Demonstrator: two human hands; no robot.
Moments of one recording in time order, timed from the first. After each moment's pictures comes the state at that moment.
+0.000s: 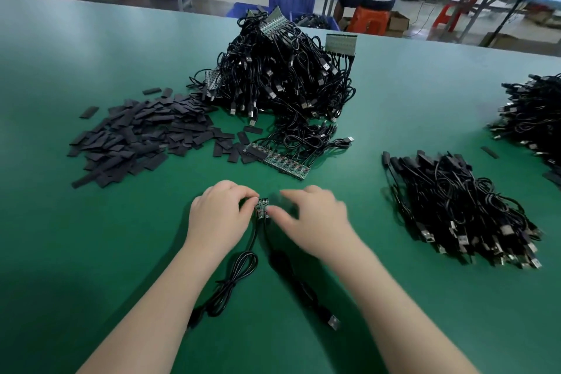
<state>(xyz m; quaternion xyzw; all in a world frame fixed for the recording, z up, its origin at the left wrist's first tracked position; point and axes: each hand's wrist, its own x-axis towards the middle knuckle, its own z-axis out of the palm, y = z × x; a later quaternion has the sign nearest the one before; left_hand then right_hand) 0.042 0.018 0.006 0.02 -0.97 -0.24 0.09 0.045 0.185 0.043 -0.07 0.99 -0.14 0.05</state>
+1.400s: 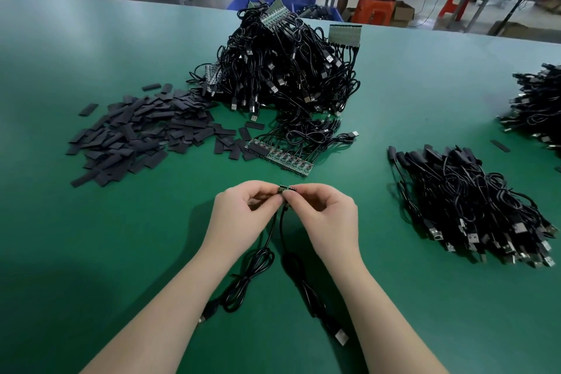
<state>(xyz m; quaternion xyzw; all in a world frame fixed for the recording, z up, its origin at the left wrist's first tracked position) 0.050 0.041 0.011 -0.03 -0.81 -0.58 0.11 0.054 0.185 0.028 0.01 0.77 -0.63 -0.10</state>
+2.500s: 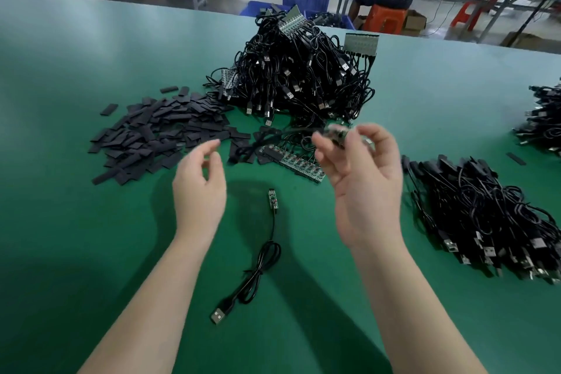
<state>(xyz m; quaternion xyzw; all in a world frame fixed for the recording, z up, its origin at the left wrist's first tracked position) 0.033 -0.012 0.029 0.14 -0.81 -0.50 0.28 0.054 0.167 0.111 0.00 0.47 -0.87 -0.12</state>
